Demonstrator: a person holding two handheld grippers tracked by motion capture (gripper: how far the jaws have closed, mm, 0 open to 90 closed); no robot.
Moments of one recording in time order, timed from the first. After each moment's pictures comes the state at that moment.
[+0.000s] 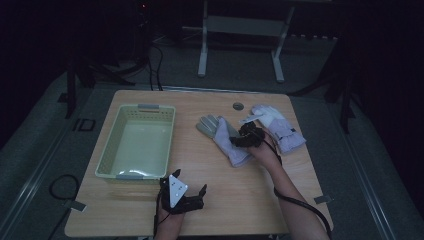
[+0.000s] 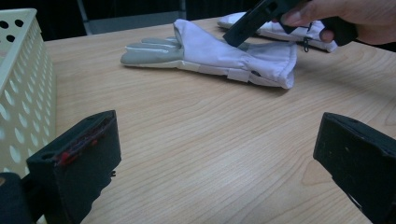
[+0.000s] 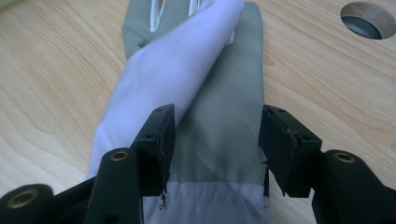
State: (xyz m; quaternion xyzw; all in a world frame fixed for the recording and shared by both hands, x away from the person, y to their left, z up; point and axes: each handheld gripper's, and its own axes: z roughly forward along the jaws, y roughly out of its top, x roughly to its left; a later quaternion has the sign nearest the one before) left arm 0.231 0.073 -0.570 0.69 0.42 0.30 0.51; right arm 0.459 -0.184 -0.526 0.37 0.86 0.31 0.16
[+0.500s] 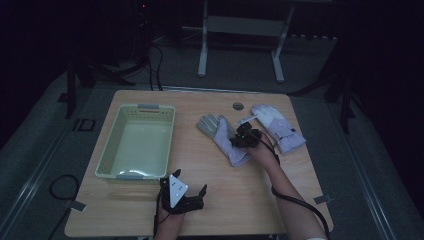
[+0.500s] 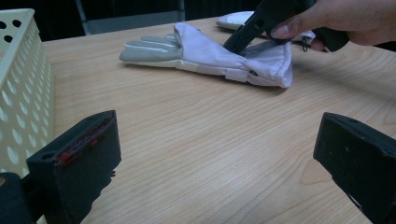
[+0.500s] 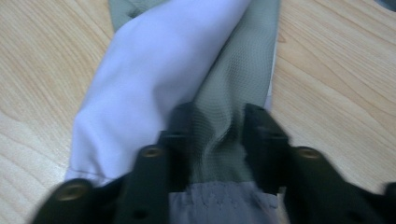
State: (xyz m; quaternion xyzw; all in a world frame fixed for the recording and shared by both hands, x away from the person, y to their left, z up) left arm 0.231 0.073 -0.570 0.69 0.42 0.30 0.51; right arm 0.465 -0.176 -0.537 0.37 0.87 0.28 0.15
